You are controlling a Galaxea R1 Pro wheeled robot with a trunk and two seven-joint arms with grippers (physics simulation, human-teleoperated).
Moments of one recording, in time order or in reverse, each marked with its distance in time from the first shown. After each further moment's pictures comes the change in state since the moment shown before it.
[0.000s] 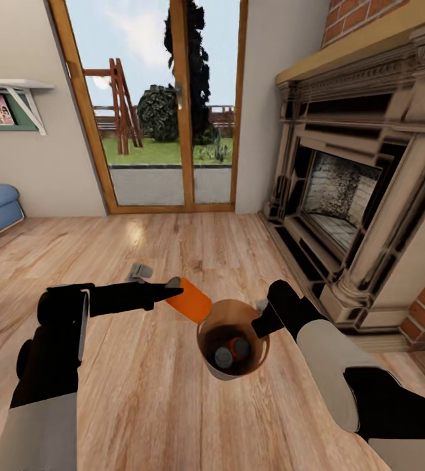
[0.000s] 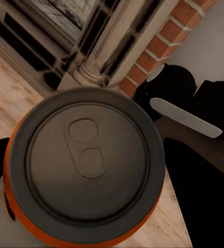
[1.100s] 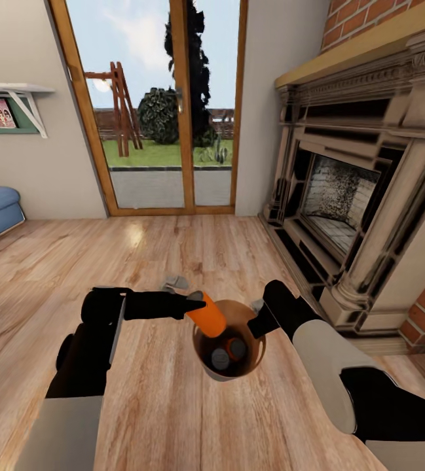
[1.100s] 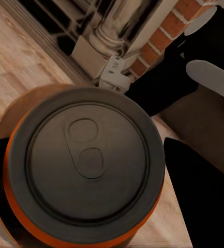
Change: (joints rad) left arm 0.001 -0.061 -0.165 0.113 0.011 0.000 0.248; right arm 0.000 0.018 0.021 -0.001 -0.005 0.001 0.001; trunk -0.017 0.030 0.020
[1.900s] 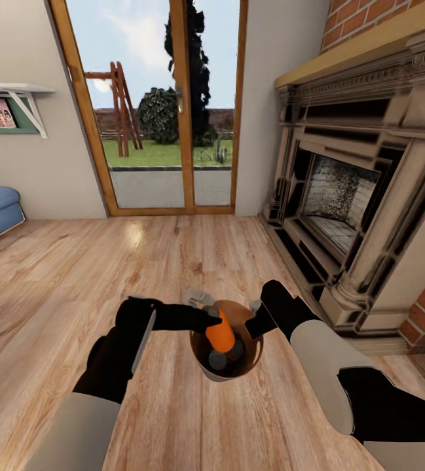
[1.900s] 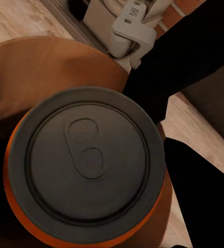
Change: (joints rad) left arm -0.001 -0.016 -0.176 0.181 0.158 -0.078 0.306; right arm 0.000 0.012 0.001 0.000 -0.002 0.001 -0.001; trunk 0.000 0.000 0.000
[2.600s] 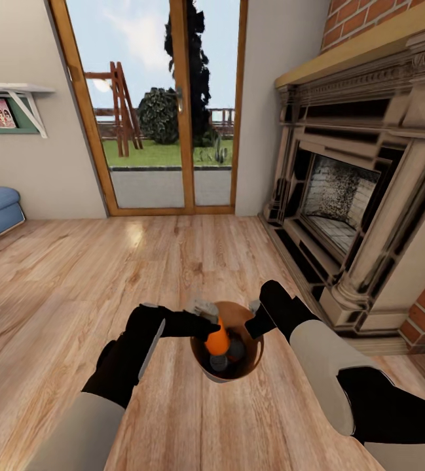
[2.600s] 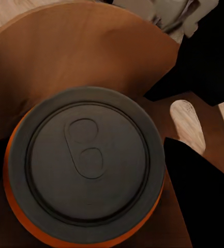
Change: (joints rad) left arm 0.000 0.005 -0.066 0.107 0.010 -0.107 0.154; right arm 0.000 0.000 0.034 0.000 0.002 -0.001 0.000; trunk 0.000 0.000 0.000
